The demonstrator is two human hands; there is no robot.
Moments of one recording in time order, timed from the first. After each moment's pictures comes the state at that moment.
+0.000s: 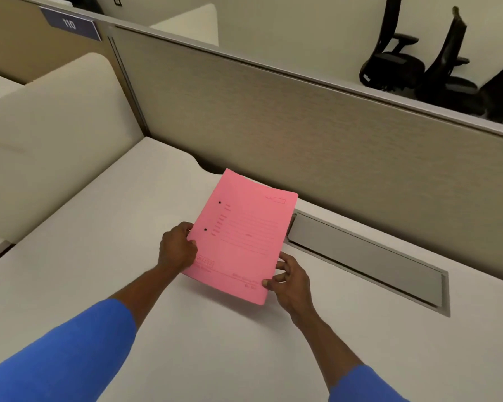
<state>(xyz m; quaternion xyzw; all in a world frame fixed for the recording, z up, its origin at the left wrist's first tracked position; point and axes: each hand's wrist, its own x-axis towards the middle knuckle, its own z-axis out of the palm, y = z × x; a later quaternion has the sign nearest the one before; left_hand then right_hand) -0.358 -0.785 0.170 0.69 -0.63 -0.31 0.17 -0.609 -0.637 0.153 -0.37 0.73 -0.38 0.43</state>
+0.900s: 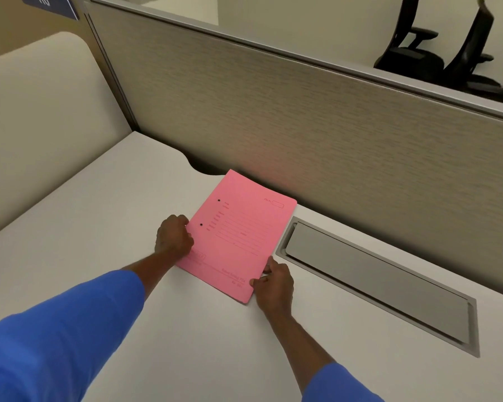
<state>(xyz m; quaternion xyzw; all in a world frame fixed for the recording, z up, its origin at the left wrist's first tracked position) -0.403 -0.869 0.106 0.72 -0.65 -0.22 0.07 -0.614 -0.708 0.084 -0.42 0.79 -0.30 0.33</state>
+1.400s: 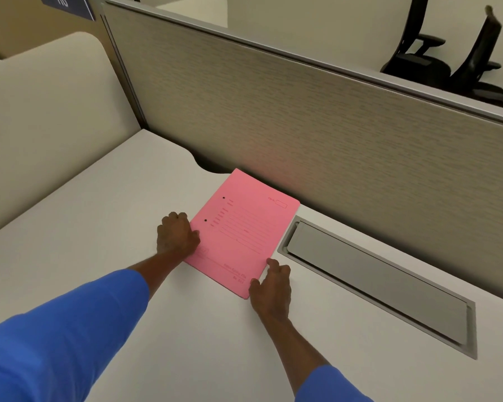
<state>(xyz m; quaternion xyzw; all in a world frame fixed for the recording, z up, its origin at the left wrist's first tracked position) -0.405 -0.848 0.117 0.73 -0.67 -0.16 0.03 -0.602 -0.693 0.085 -0.42 0.82 -0.24 0.30</state>
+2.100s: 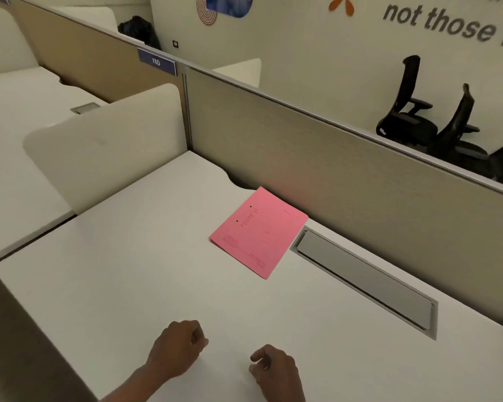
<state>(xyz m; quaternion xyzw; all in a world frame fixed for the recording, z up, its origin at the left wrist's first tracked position) -0.290 -0.526 0.168 0.67 -0.65 -0.36 0.03 -0.538 -0.453 0.160 -0.47 0.77 -0.12 0.41</state>
